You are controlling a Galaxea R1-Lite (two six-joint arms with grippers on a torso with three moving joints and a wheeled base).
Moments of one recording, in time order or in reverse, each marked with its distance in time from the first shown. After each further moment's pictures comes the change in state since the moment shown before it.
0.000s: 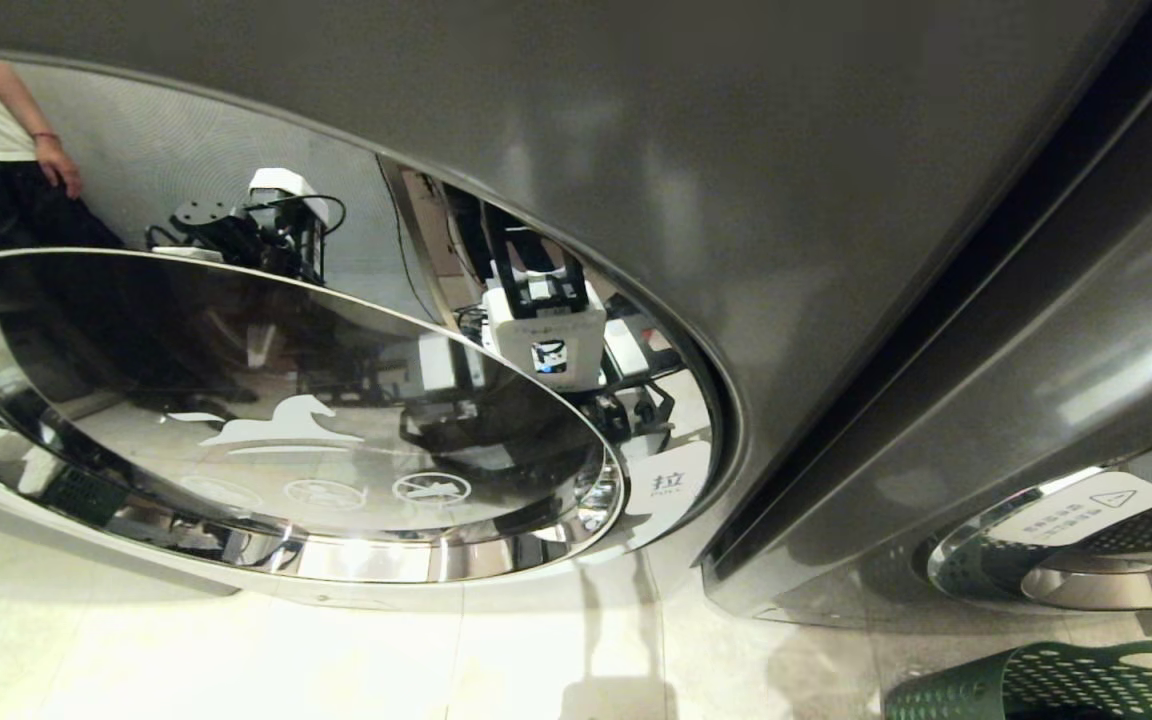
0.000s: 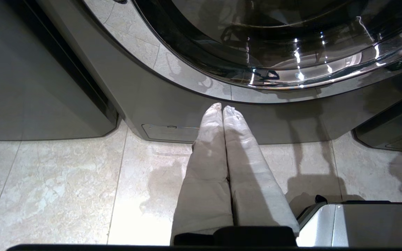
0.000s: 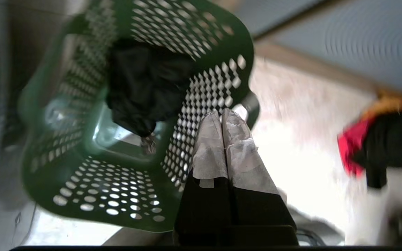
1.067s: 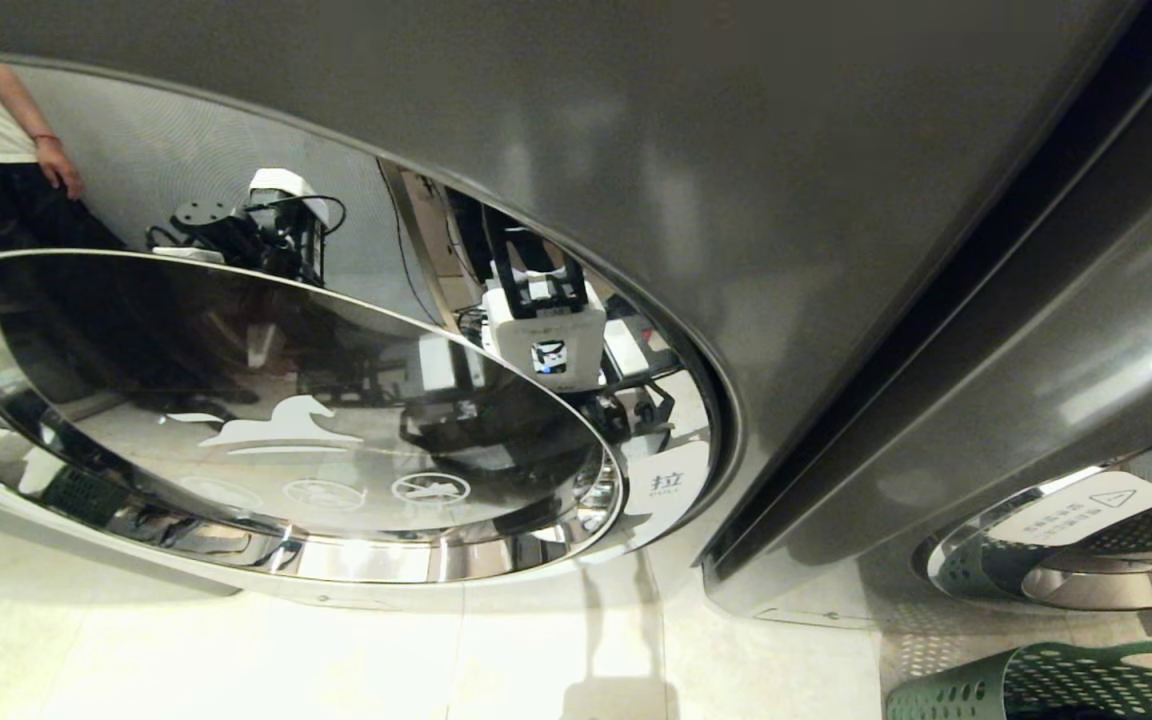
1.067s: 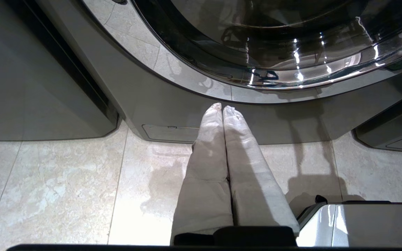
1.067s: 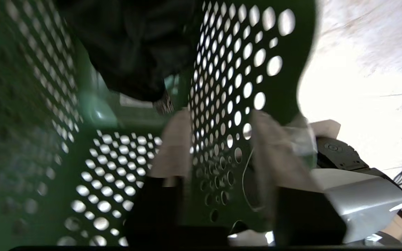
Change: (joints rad) left arm 0.000 0.000 0.000 0.000 0.000 0.000; right arm -0.331 1.039 -0.268 -0.247 0.381 -0.128
